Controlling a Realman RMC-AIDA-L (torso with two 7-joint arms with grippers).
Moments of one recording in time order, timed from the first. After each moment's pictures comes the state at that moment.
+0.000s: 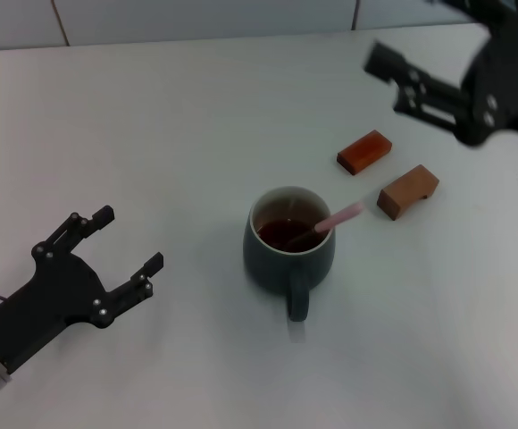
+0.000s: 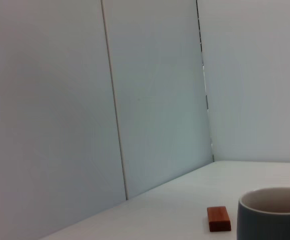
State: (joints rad) left arm -0.32 -2.07 0.13 0.06 2.08 1.55 -0.30; right arm -0.05 2.08 -1.40 -1.33 -1.00 -1.32 1.08
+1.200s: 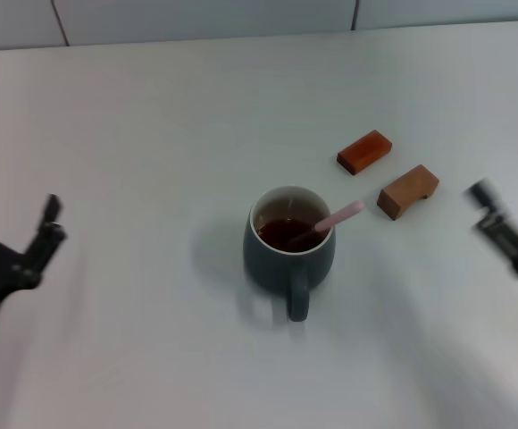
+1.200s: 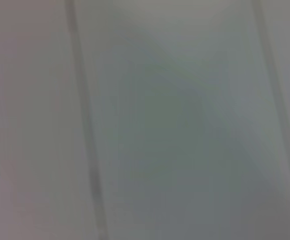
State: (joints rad) left arm -0.17 -2.08 -0.29 -0.22 2.07 1.55 0.01; right arm 0.19 2.09 -1.28 0.04 -0.60 -1.85 0.14
